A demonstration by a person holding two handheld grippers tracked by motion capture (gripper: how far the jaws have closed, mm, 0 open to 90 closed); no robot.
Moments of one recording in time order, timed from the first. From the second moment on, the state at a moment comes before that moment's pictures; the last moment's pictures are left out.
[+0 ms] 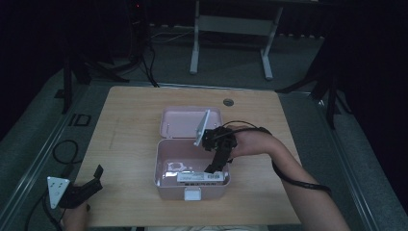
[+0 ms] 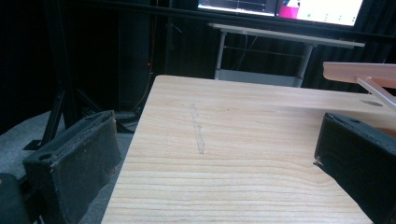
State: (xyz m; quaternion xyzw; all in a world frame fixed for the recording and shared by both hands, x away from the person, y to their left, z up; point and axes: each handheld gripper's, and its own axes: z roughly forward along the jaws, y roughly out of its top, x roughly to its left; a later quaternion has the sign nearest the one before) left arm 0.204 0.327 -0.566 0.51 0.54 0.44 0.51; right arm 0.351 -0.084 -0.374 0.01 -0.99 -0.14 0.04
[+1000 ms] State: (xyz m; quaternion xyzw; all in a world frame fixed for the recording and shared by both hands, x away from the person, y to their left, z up) left arm 0.204 0.326 -0.566 0.51 0.54 0.44 0.51; right arm 0.405 -0.220 -0.418 -0.14 -0.96 -0.25 -0.04
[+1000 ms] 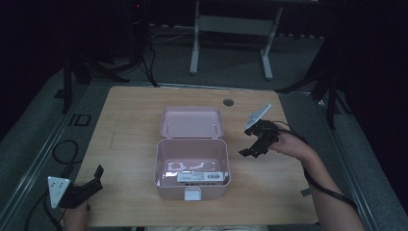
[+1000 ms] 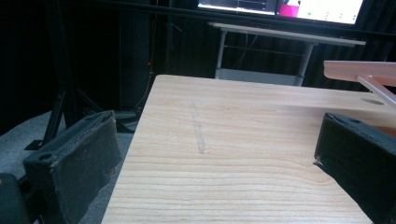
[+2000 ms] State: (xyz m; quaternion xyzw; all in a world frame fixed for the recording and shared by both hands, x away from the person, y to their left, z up) left arm 0.204 0.326 -0.566 0.51 0.54 0.44 0.51; right arm 0.400 -0.263 -0.540 -0.29 -0.86 -0.37 -0.19
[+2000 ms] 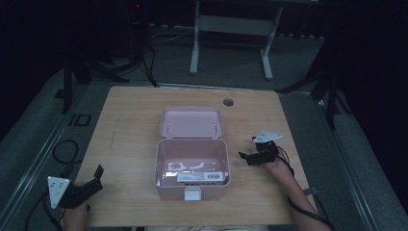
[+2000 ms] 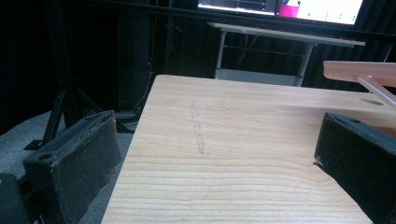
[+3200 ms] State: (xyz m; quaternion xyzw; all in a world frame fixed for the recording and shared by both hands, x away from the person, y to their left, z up) left arm 0.204 0.326 -0.566 0.51 0.54 0.44 0.51; right arm 0.387 -0.343 -0.543 -0.48 -0.72 -0.40 -0.32
